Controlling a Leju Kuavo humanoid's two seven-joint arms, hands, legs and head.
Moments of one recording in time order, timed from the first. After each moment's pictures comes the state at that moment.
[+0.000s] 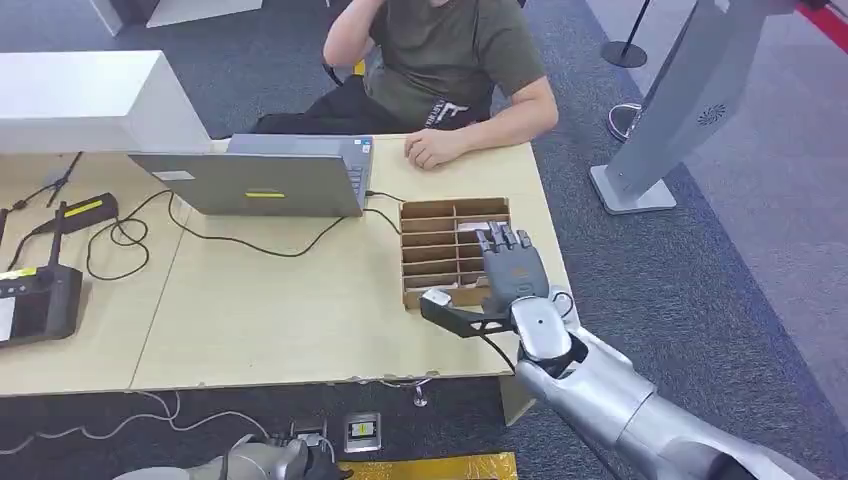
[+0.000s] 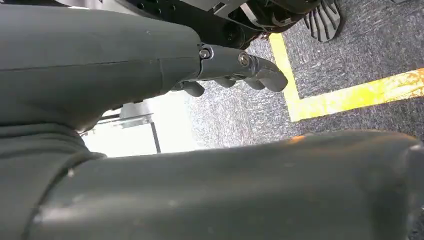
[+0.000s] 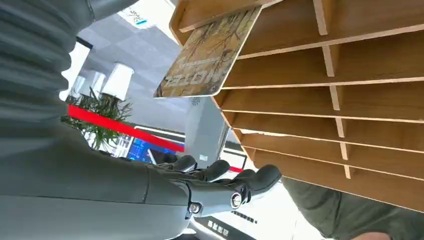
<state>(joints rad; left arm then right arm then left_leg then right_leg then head) -0.56 -0.23 1.26 -0.08 0.20 0.32 0.21 -0.80 -0.10 1.14 -0.89 0.95 -0.13 0.53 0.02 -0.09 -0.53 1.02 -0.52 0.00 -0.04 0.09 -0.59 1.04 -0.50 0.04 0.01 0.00</state>
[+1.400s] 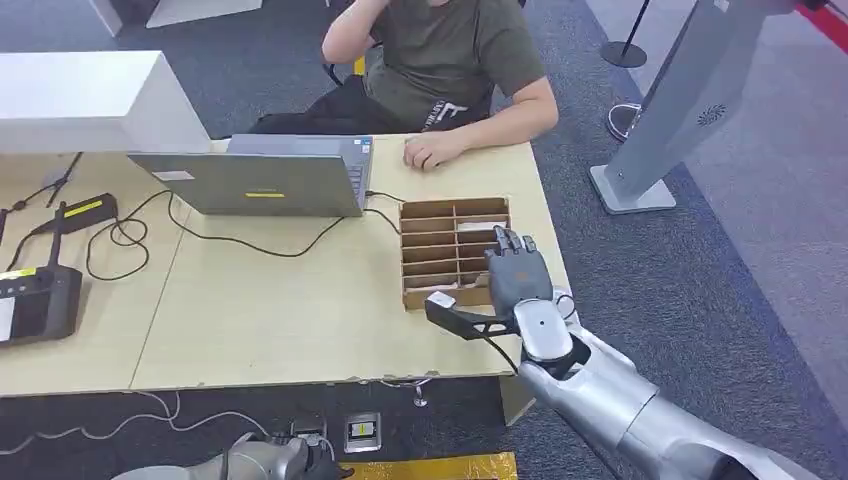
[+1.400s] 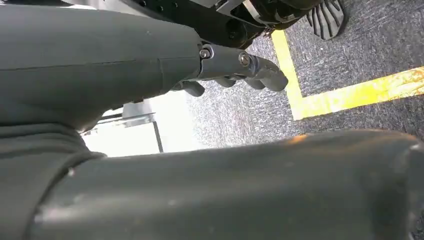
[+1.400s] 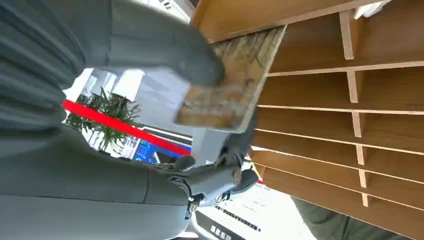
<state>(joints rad) -0.57 -0.24 1.26 -0.08 0.20 0.32 0.22 -0.79 -0.11 1.14 -0.90 0.95 -0.08 0.55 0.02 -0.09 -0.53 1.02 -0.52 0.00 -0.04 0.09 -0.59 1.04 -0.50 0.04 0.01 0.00</state>
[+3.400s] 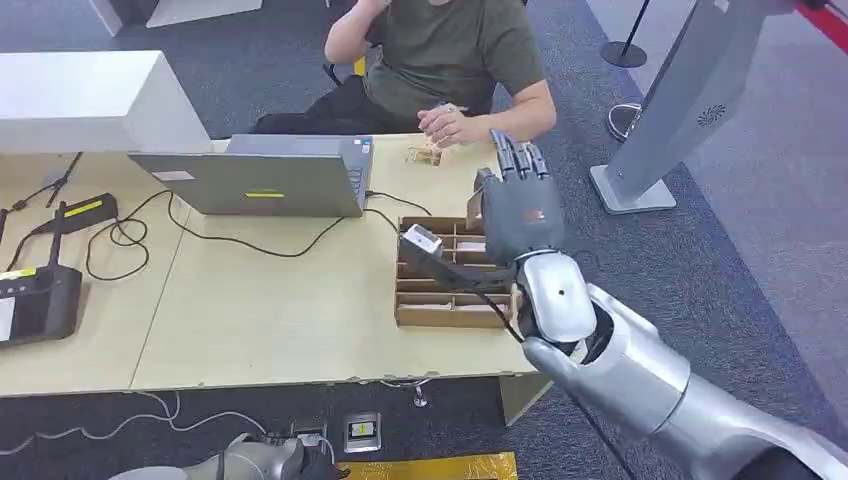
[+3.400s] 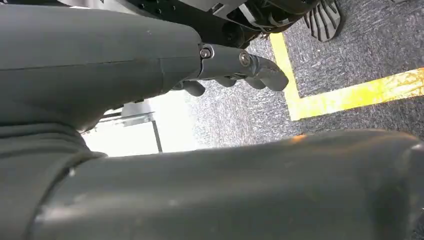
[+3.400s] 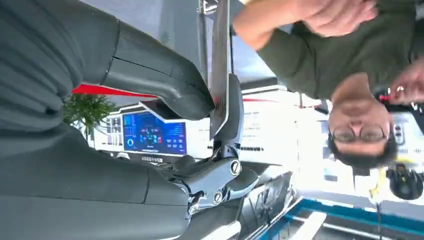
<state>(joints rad) -0.56 -0.22 1.26 -0.08 0.20 0.32 0.23 -0.89 -0.17 1.05 -1.32 1.07 -0.12 0.66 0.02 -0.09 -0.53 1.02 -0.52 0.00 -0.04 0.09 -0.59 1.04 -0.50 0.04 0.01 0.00</state>
